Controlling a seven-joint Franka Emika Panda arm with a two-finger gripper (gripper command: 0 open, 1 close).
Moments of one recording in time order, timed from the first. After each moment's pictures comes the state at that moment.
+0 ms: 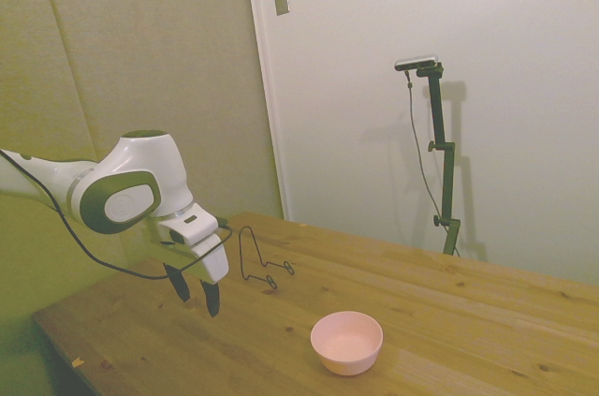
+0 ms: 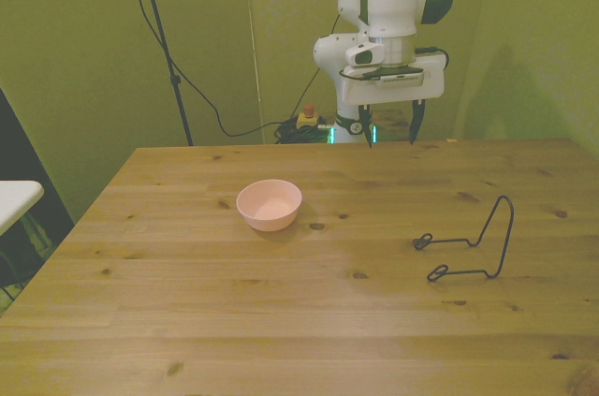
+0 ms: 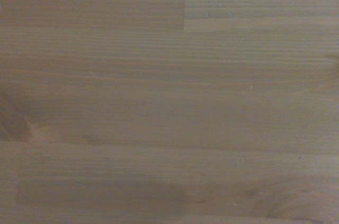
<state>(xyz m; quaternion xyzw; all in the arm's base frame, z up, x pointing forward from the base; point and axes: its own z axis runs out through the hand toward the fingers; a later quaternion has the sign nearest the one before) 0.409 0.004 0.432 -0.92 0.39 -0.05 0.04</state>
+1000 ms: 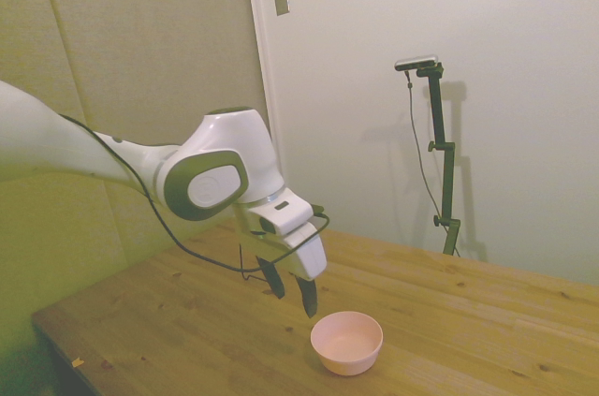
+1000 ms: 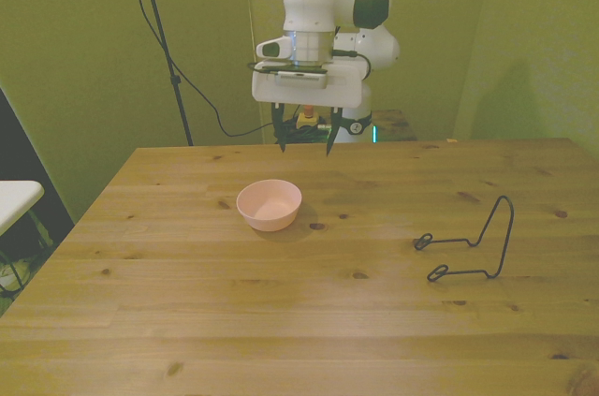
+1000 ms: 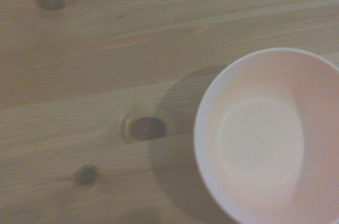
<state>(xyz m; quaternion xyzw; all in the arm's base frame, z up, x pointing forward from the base) 0.473 -0.178 0.455 -0.86 0.50 -0.09 0.00</state>
